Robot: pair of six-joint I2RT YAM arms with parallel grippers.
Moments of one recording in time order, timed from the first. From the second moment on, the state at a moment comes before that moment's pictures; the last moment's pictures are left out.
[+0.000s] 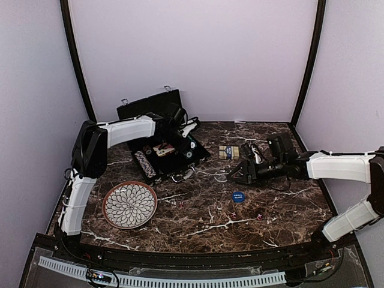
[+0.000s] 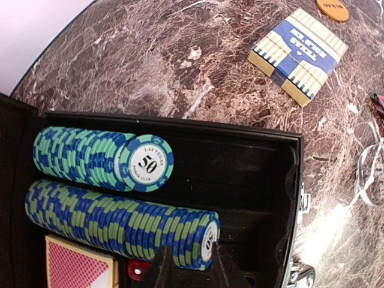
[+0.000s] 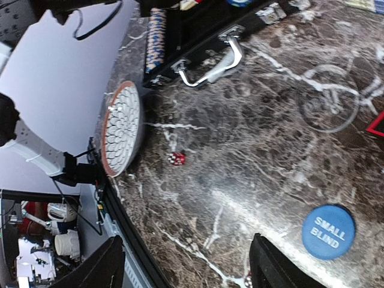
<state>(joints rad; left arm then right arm) -0.63 2.35 2.01 -0.59 0.07 0.22 0.54 1.37 0.71 -0.08 -0.68 0.57</state>
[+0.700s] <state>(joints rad) -0.63 1.95 1.72 -0.51 0.10 0.11 0.47 1.61 1.14 -0.69 0.04 0.28</state>
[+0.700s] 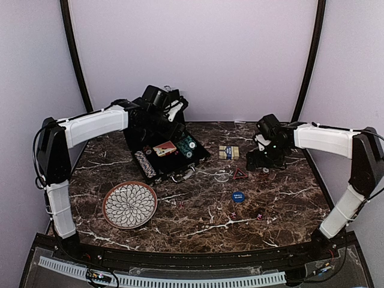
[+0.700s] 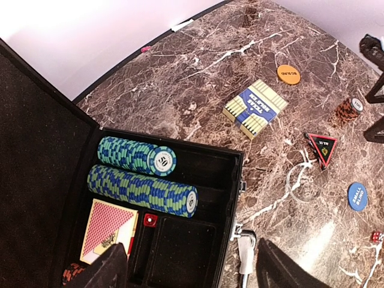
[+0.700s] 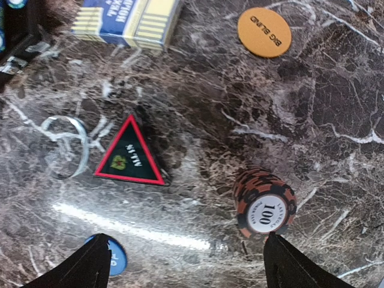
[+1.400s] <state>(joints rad) -0.63 1.94 1.64 -0.49 0.10 0.10 0.36 1.78 1.17 -0.72 0.07 0.18</state>
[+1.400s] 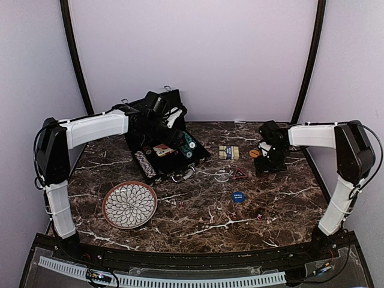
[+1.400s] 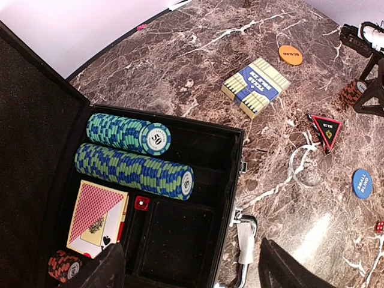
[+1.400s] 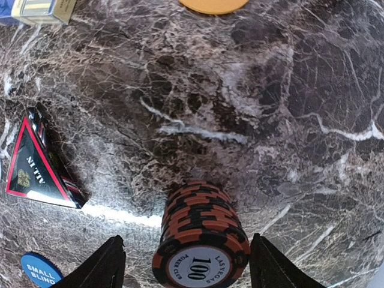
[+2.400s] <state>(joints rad) -0.63 1.94 1.63 -0.49 0.14 0.07 0.34 1.81 1.18 -0.71 0.05 0.16</state>
